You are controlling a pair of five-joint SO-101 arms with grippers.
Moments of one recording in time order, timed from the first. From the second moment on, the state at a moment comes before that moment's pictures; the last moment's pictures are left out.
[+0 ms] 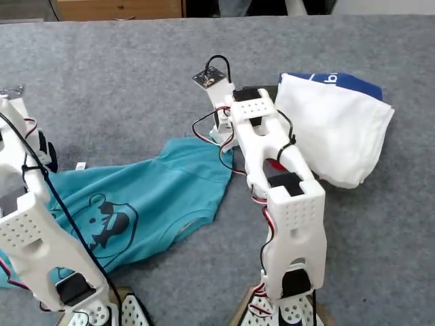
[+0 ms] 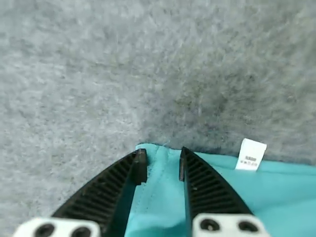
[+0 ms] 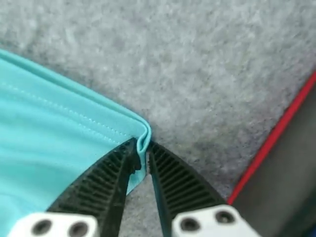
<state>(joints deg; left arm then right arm) -36.6 29.5 -14.5 80.6 -13.9 -13.0 36.8 -10.9 65.2 24.7</state>
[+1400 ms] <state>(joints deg) -38.5 27.6 -15.3 84.9 -13.5 -13.0 36.8 -10.9 65.2 24.7</state>
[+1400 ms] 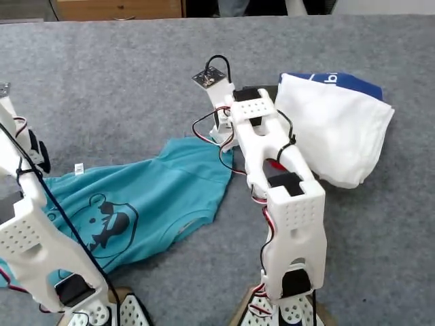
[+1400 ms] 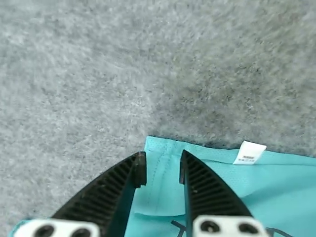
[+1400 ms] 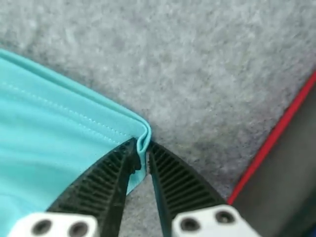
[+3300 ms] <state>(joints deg) -38.2 36.0 -15.6 83.8 -14.5 -13.0 36.8 -10.9 65.2 24.7</state>
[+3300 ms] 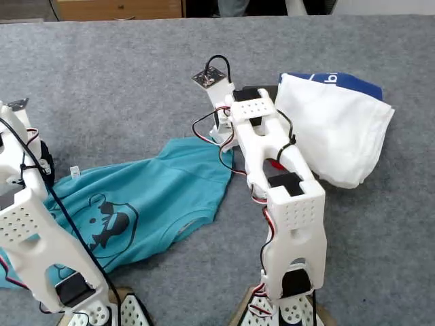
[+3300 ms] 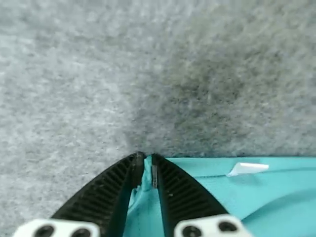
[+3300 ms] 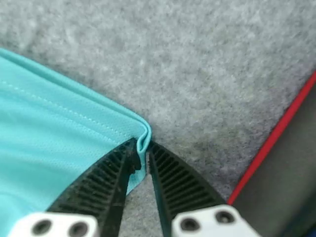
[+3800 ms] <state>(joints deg) -36.0 23.1 -53.9 97.4 1.7 -12.6 29.1 -58.3 87.6 22.9</state>
